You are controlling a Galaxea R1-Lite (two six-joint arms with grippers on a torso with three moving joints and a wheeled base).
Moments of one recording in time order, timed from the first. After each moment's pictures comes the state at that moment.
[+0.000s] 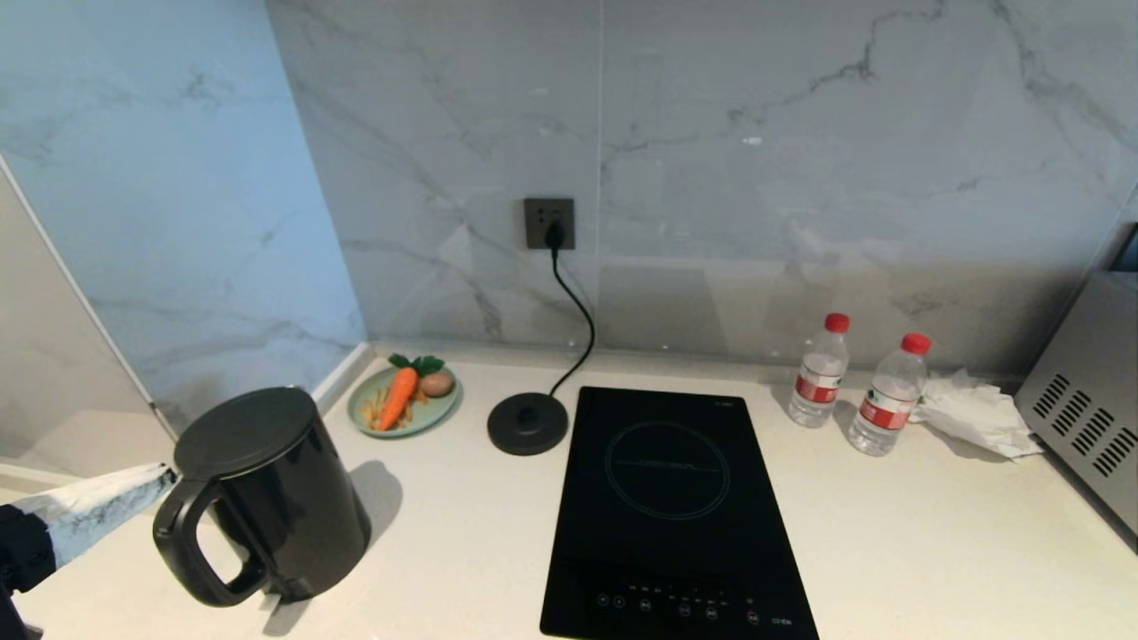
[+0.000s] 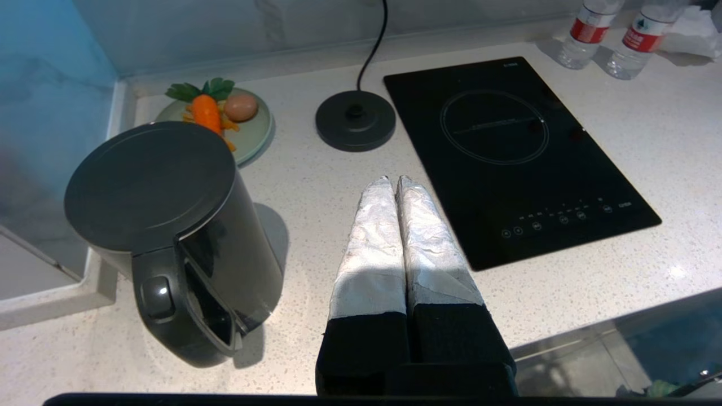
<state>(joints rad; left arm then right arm) -0.15 0.80 -0.56 -0.04 -0.27 0.05 0.00 0.00 0.00 -0.01 0.00 0.00</state>
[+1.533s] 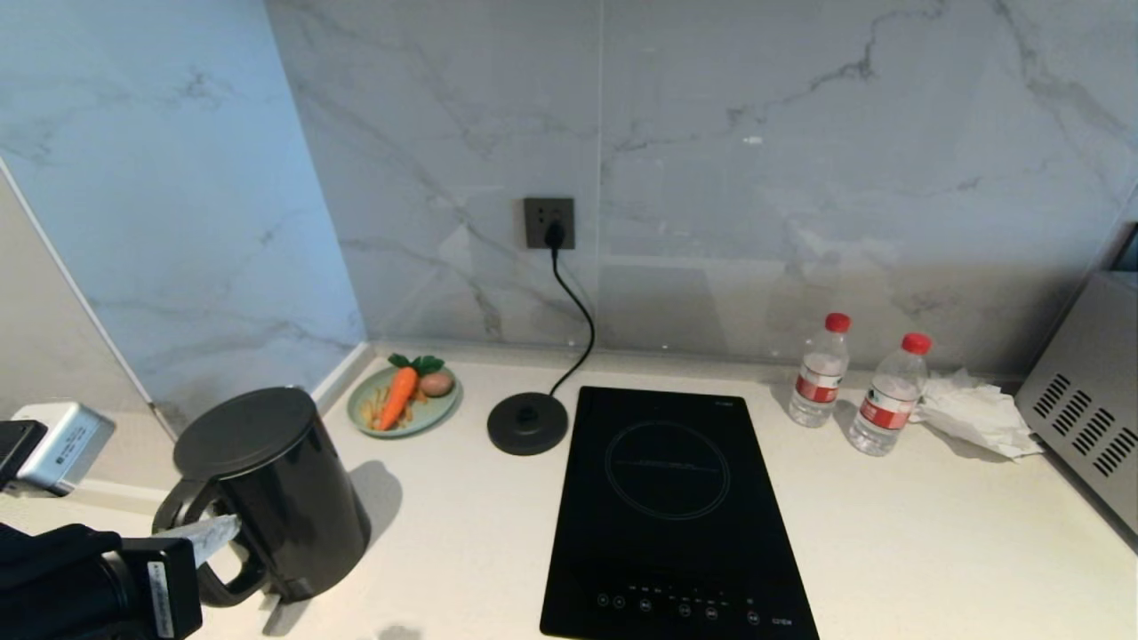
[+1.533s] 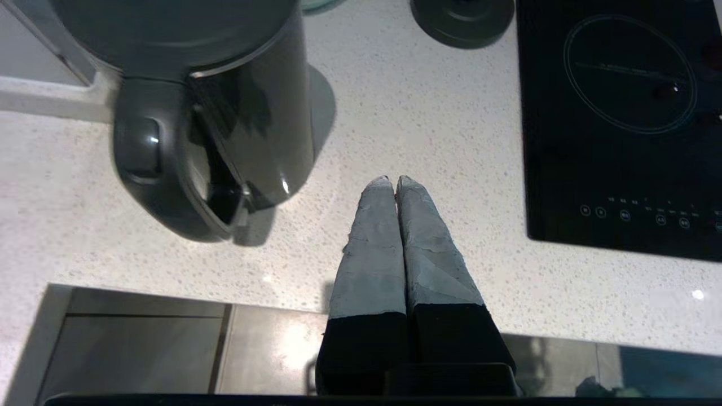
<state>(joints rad) -0.44 1.01 -0.47 -0.04 0.26 -0.28 0.00 0.00 0.00 -0.01 0.00 0.00</state>
